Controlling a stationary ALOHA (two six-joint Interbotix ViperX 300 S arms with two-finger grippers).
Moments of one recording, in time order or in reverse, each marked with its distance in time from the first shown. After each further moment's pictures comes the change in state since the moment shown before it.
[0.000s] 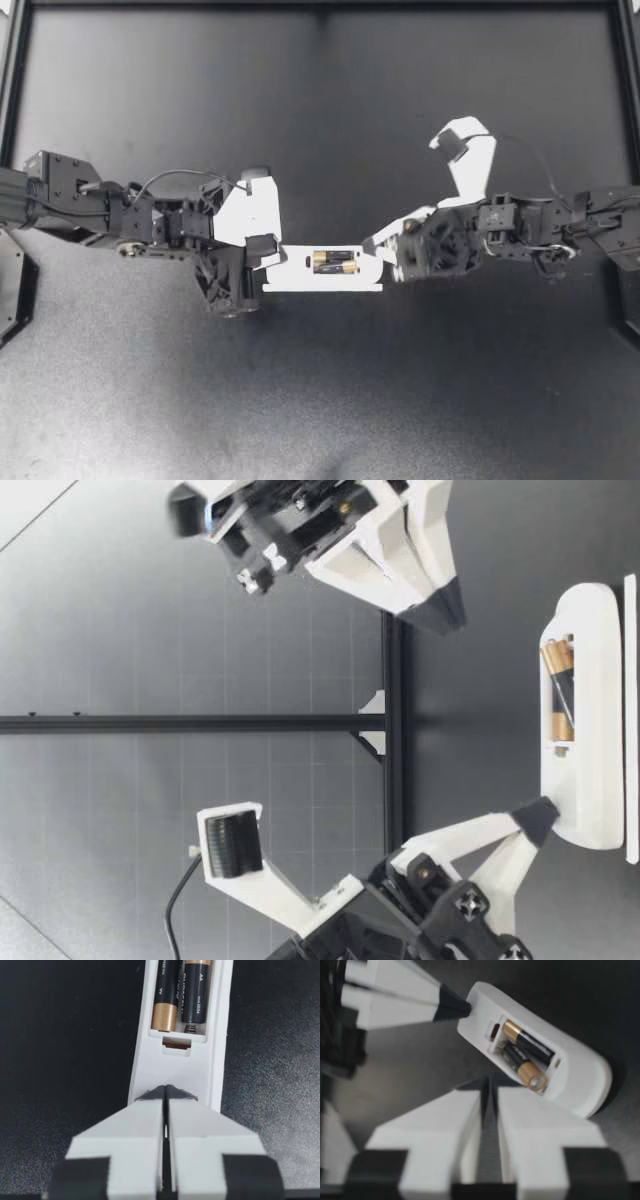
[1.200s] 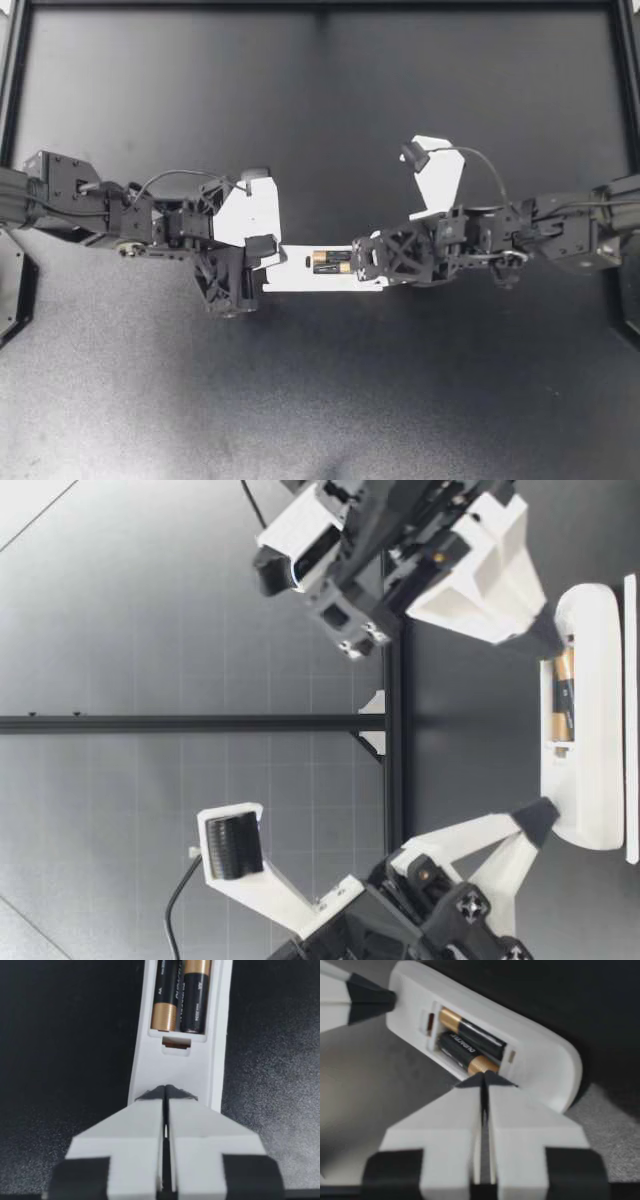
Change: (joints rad) left arm 0.000 0.000 0.002 0.000 -0.002 0.008; right arm 0.003 0.183 -0.123 -0.095 0.143 0.110
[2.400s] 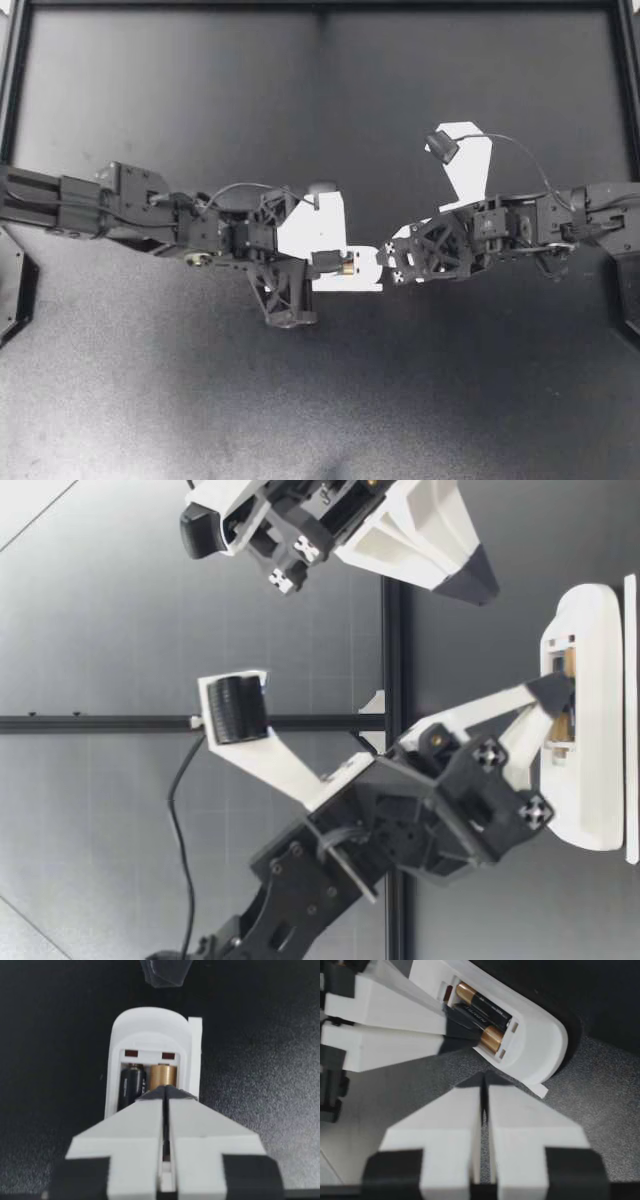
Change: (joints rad) left arm -0.040 0.176 -0.247 0.000 0.038 0.003; right arm -0.014 -0.201 0.083 -0.153 0.100 -0.003
